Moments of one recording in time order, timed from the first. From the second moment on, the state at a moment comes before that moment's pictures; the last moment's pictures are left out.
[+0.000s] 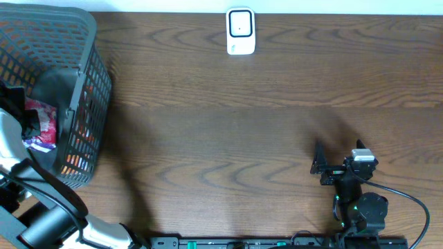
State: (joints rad) left arm 0.71 1.76 1.36 -0.70 -0.16 0.47; right arm 0.00 0.05 0.01 -0.07 -0.04 0.05
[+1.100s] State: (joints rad) left arm -0.01 1.18 1.38 -0.20 0.39 -0.27; right arm 0.00 0.05 0.01 -0.07 -0.04 0.05
